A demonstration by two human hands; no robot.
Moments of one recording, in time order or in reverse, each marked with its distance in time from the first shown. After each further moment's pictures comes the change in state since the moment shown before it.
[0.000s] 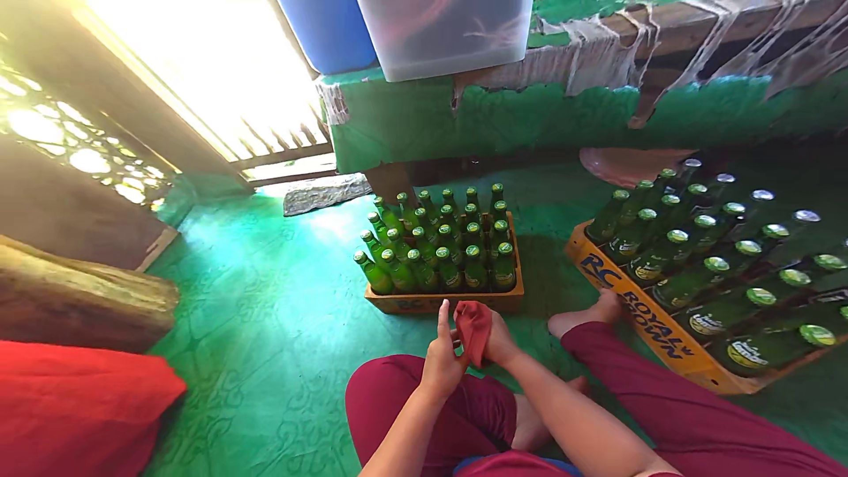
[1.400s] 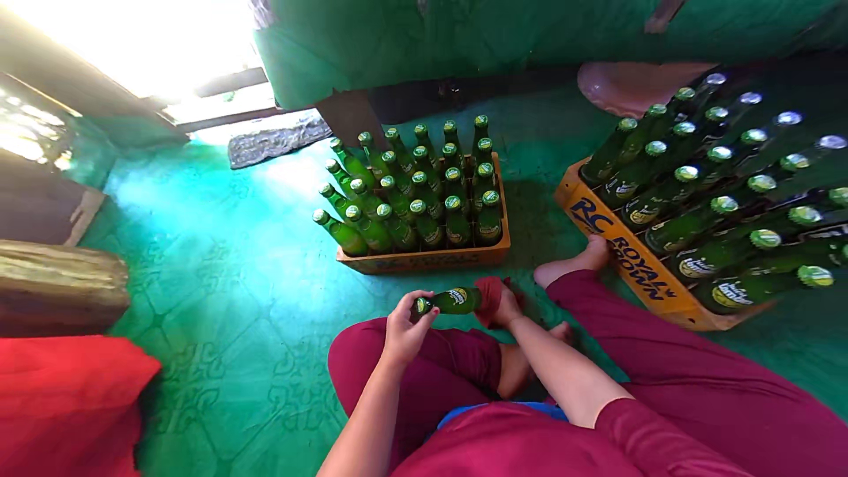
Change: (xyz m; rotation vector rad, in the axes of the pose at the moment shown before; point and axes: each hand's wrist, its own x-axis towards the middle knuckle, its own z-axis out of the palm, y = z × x) left_hand -0.016 -0.046 -0.019 -0.262 0.037 -0.086; right_hand 0.004 0.152 -0.001 -0.362 -0.070 0.271
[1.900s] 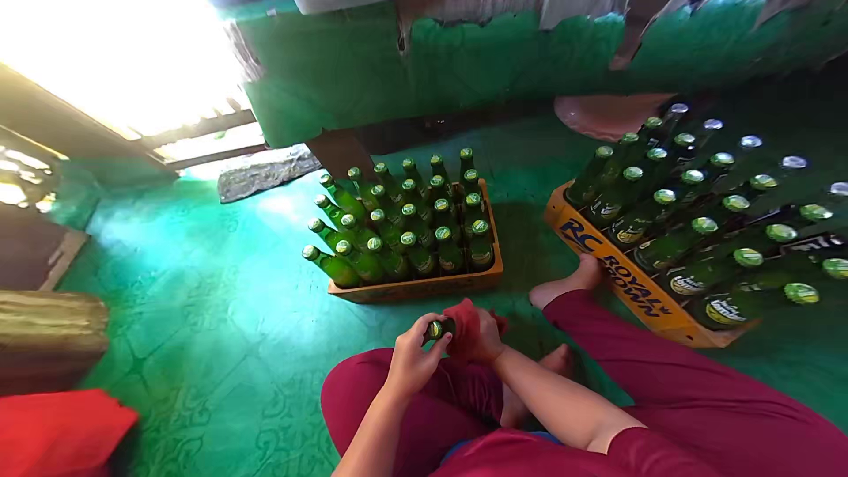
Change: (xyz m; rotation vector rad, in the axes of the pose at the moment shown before) left_hand 0.022 0.013 0.012 0.223 -0.125 0.232; right_hand -0.021 -0.056 0.020 0.036 0.637 -0.624
